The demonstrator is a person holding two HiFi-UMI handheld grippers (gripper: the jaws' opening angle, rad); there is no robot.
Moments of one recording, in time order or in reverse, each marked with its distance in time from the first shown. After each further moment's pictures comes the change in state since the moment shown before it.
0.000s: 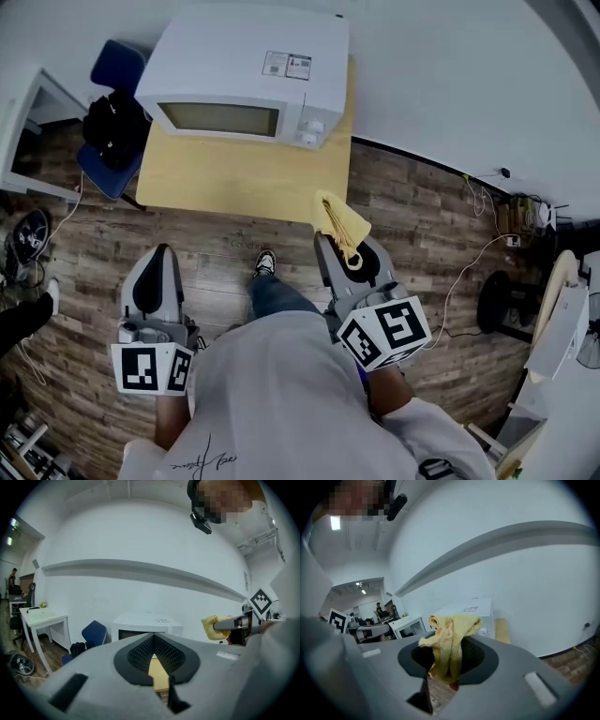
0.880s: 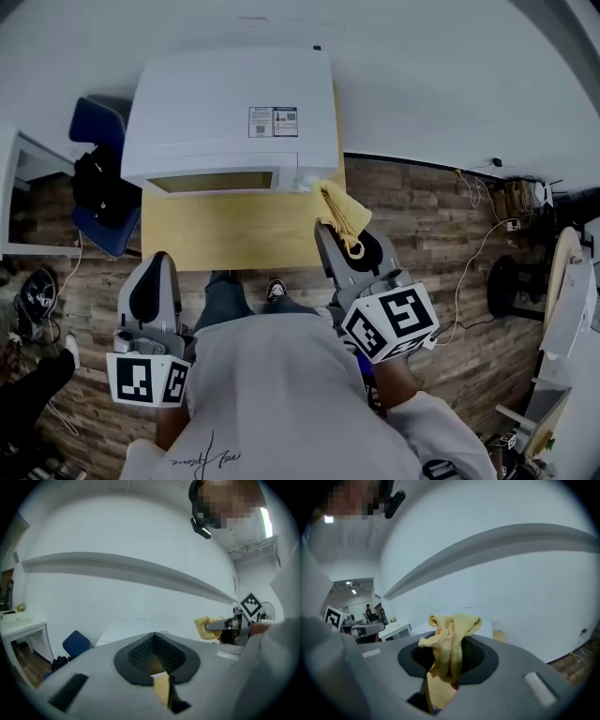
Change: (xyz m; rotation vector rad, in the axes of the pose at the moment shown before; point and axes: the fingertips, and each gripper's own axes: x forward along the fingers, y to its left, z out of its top) left arm 0.116 0.041 0.065 0.035 -0.010 -0.167; right arm 0.098 -0.041 0.075 0.002 -0.050 -0.095
